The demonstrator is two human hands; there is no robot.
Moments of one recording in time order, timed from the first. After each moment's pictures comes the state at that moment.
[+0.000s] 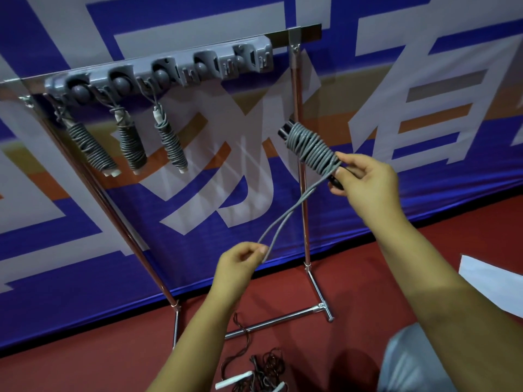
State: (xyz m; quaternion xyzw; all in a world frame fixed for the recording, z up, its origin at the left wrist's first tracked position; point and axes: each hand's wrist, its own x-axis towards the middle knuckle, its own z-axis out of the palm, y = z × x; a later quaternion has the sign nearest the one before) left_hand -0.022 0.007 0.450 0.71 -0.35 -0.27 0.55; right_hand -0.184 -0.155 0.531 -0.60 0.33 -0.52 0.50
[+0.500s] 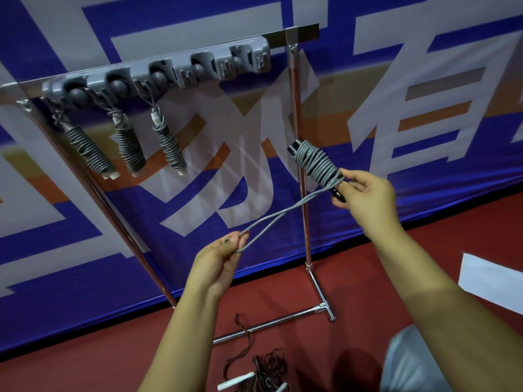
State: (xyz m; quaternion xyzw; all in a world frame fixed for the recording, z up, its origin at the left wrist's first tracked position) left_hand 0.000 0.008 0.477 0.45 -0.07 -0.44 0.77; right_hand -0.187 -0.164 0.503 -0.57 0.37 -0.50 0.54
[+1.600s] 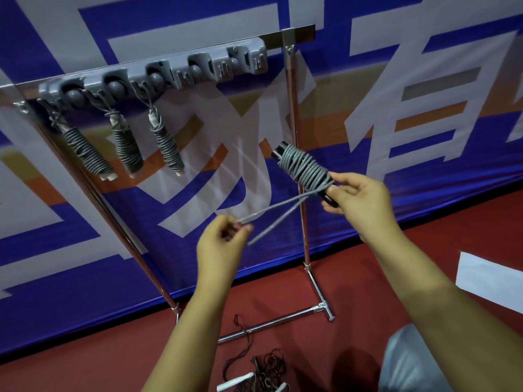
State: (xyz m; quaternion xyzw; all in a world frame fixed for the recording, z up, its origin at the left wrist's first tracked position) left_hand -0.020 0.002 0.491 0.74 -0.38 -0.04 0.56; right_hand -0.188 -0.144 0.514 -0.57 0.33 -0.49 0.57
